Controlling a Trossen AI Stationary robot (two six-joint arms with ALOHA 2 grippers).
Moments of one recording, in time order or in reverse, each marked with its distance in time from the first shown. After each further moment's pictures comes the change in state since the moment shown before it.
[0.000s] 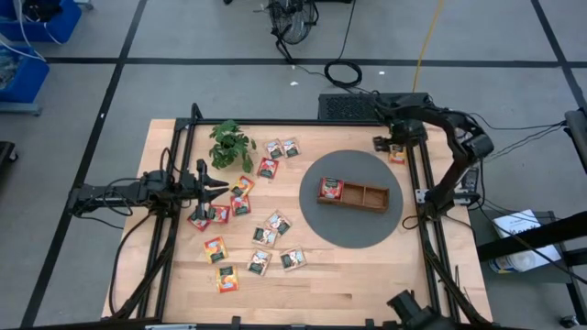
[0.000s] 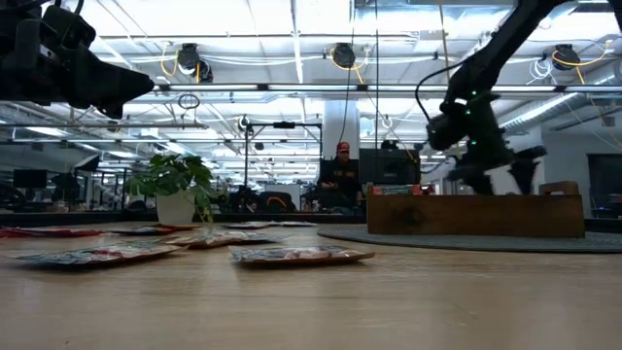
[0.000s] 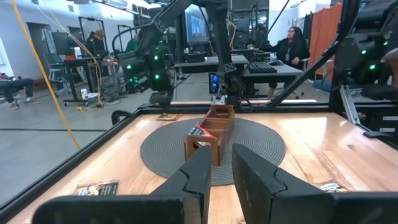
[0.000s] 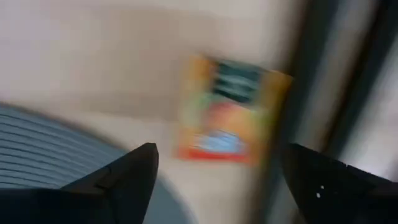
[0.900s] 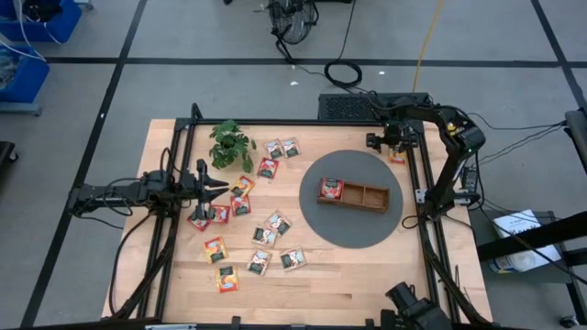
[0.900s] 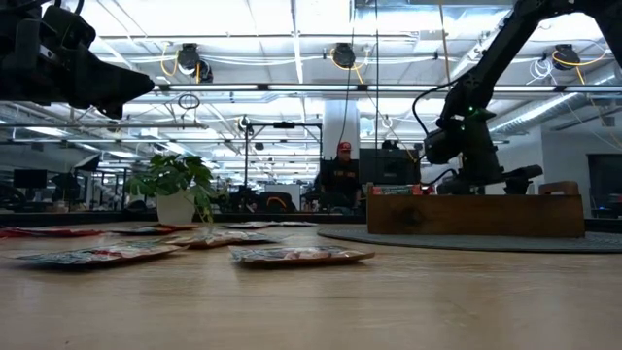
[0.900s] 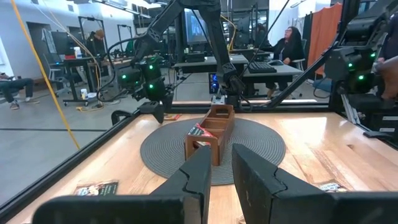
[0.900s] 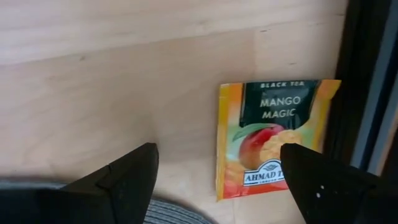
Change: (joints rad) left arm 0.000 0.000 0.000 0.000 0.000 0.000; right arm -0.039 0.097 -0.001 0.080 -0.062 0.158
